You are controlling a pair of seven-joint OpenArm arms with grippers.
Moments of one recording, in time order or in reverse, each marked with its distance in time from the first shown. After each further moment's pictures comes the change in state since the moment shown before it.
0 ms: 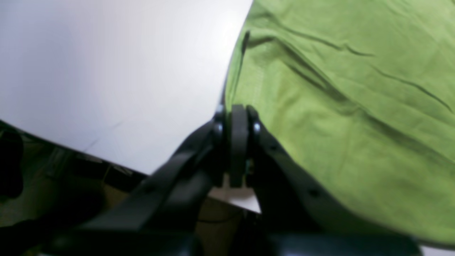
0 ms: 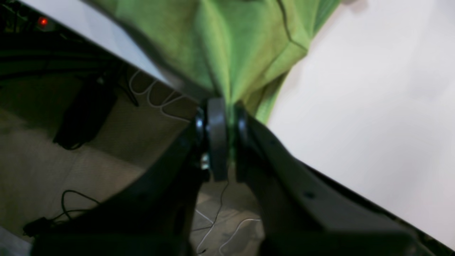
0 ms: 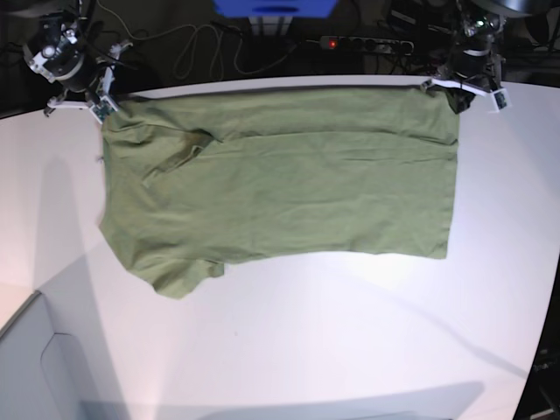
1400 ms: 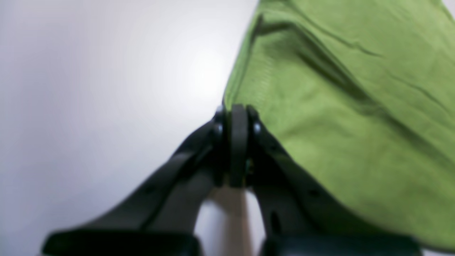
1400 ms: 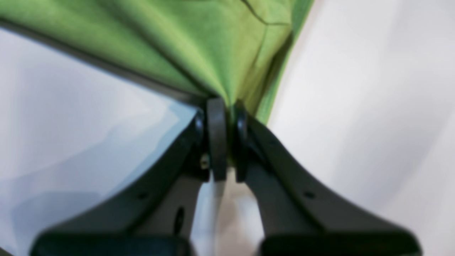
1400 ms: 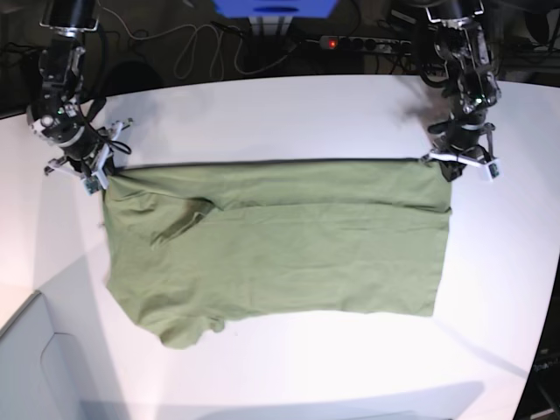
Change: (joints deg) left arm -24.3 -4.5 5.6 -19.6 -0.2 0.0 -1.7; right arm 23.5 -2.7 0.1 -18.0 1.0 -0.9 1.6
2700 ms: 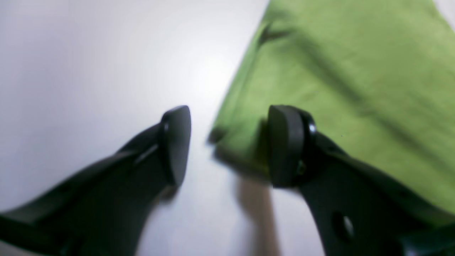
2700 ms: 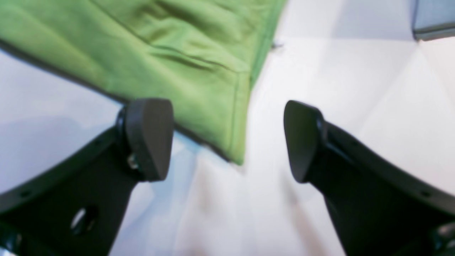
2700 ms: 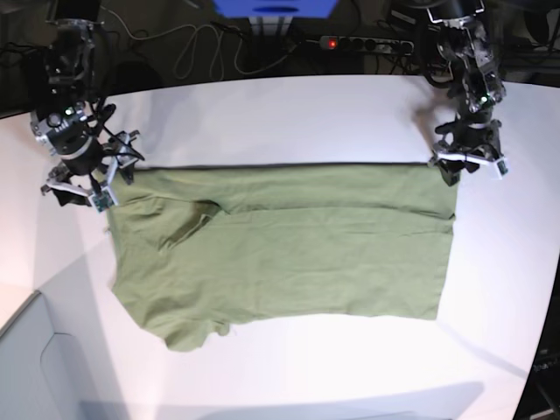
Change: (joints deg) left arm -2.0 0.7 -2.7 -1.5 0.3 -0.1 -1.1; right arm 0.2 -1.6 -3.4 17.3 -0.9 -4.9 -12.1
